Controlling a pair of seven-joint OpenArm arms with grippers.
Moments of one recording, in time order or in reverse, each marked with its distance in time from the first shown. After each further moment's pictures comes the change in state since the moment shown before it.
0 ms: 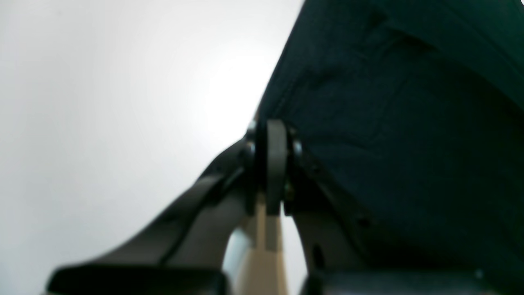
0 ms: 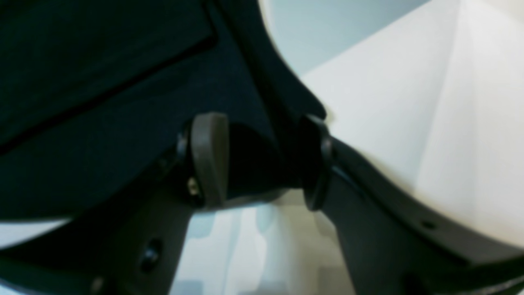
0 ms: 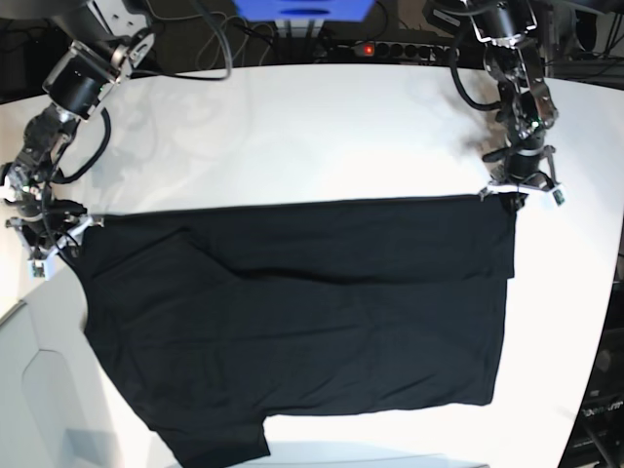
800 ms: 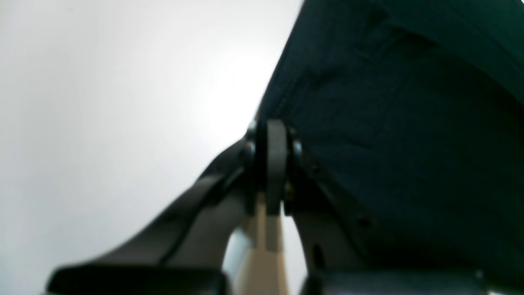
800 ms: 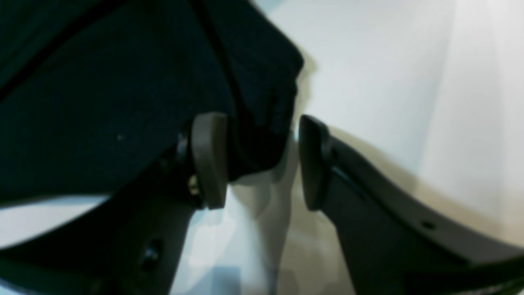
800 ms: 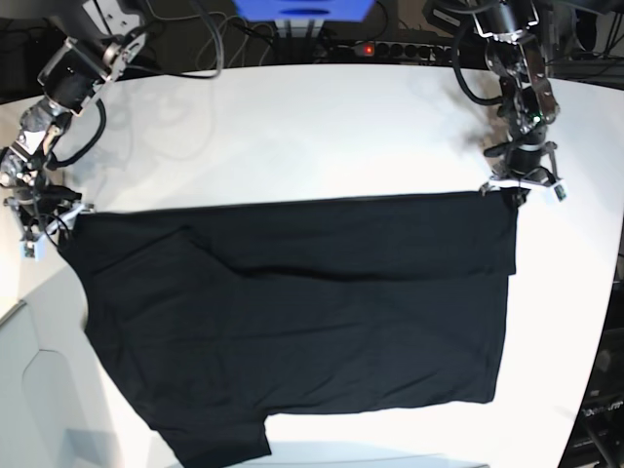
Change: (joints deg) left arm 1.6 -0.5 -0.1 0.1 -0.4 -0.4 -0.9; right arm -1.1 1.6 3.6 -6.5 0.9 0.0 1.7
